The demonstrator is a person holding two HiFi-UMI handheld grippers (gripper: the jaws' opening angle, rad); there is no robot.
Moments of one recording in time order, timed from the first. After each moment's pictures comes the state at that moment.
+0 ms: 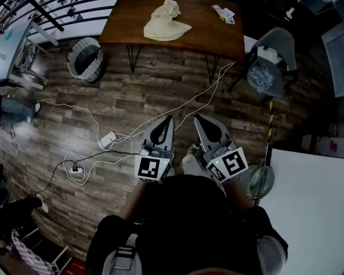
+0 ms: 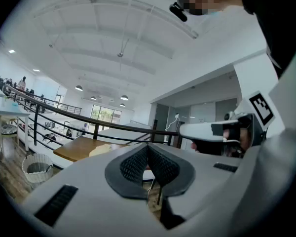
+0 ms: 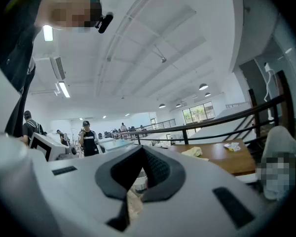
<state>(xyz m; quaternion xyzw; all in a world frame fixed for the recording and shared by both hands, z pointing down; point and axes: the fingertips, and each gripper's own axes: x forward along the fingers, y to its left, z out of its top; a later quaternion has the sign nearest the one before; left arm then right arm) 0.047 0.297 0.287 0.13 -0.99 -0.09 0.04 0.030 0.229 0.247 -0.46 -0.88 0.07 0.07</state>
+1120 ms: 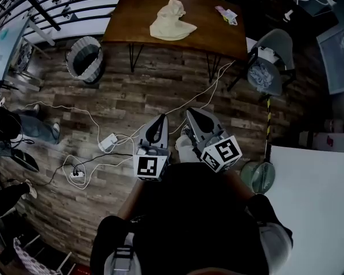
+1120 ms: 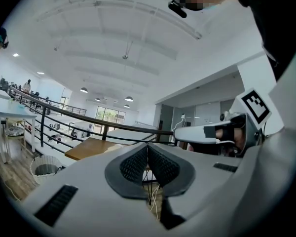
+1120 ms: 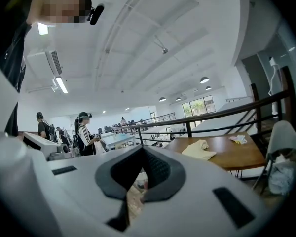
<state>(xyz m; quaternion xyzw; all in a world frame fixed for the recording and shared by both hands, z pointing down) 0.054 0.386 0.300 0.12 -0.99 -0.08 0.04 0.023 0.319 0.273 -0.45 -0.88 0.06 0.11</state>
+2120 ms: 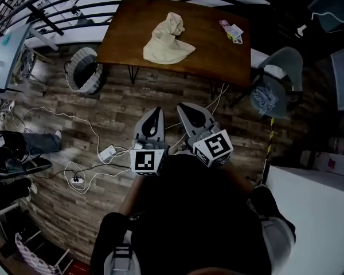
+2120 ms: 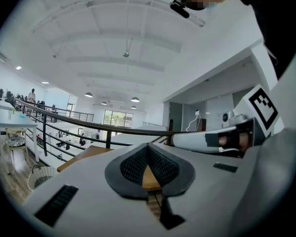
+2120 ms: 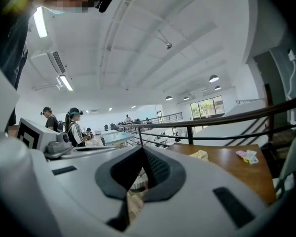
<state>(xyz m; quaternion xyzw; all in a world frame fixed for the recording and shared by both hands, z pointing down) -0.148 0.375 0.284 0.06 -1.00 -0.06 0.04 -0.172 0.321 0.273 -0.50 -0.86 0.03 0.10</state>
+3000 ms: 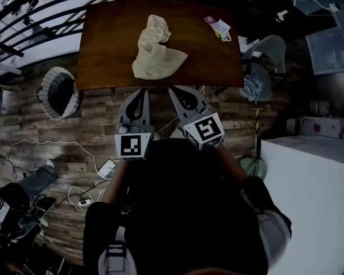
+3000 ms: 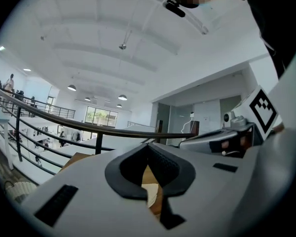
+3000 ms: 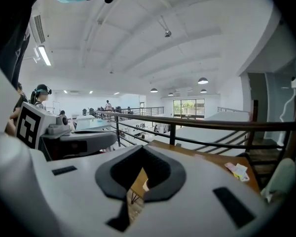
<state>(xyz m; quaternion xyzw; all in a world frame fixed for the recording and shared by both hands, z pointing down) -0.334 0.522 0.297 0.17 -0.98 -0.07 0.04 -0.344 0.446 0.301 -0.38 -0.91 -0.05 0.15</state>
